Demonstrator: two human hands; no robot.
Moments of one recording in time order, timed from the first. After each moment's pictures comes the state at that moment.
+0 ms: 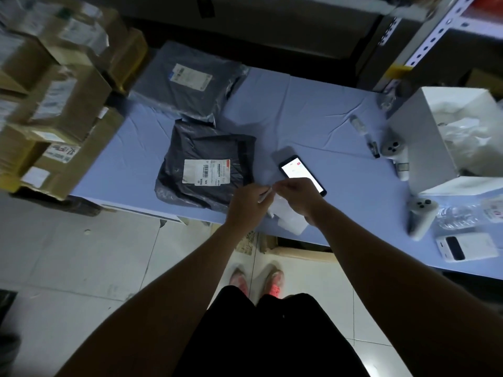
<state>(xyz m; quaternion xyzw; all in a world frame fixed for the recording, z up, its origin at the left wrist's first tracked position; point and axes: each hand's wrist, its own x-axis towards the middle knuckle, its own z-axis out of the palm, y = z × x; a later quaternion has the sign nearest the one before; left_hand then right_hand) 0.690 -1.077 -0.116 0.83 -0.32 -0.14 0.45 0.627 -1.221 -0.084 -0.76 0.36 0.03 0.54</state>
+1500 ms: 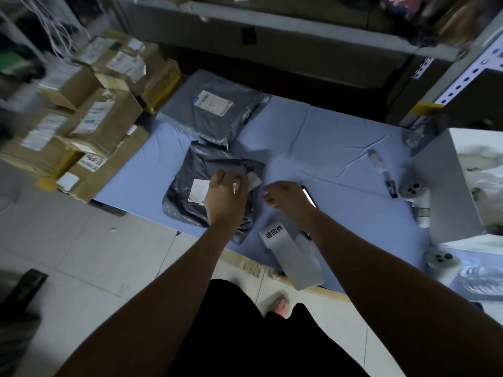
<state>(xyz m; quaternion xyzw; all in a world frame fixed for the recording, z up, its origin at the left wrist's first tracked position) 0.733 -1.102 -0.069 0.92 -0.11 0.08 0.36 0.691 -1.251 -0.049 -0.69 0.31 0.15 0.64</state>
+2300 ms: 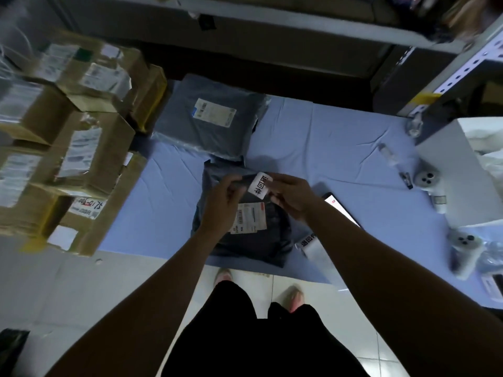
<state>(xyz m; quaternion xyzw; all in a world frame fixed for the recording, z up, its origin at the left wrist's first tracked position) 0.871 -1.014 -0.090 0.83 -0.22 -0.16 0.49 0.793 -1.182 -0.058 -0.50 0.41 0.01 0.76</state>
